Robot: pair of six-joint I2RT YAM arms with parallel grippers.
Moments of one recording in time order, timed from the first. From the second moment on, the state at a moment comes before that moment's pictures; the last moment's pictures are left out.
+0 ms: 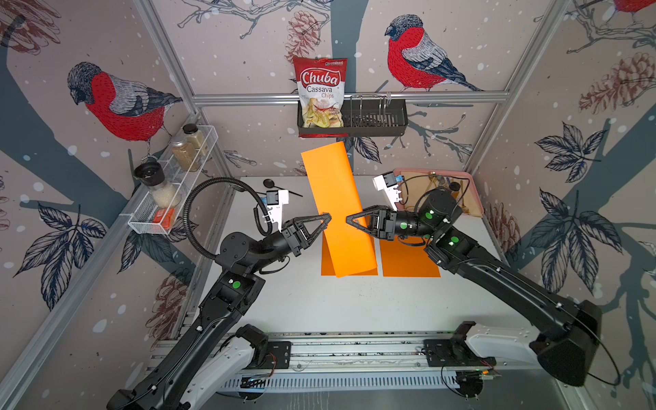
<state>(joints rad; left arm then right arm) -0.49 0.78 0.78 0.34 0.65 -1.01 0.78 1.22 1.11 0.26 -0.81 0.83</state>
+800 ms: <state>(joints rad) -0.49 0.77 0.77 0.45 0.65 -1.07 0.78 1.18 0.90 0.79 -0.99 1.16</state>
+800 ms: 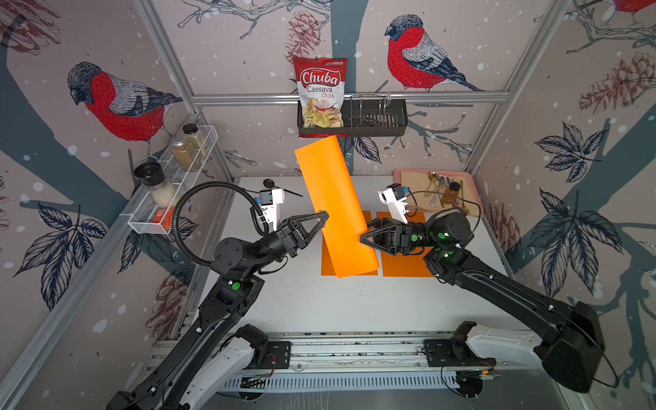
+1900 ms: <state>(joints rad) -0.49 0.76 0.77 0.44 0.65 -1.06 0.77 1.17 0.97 0.53 -0.93 0.99</state>
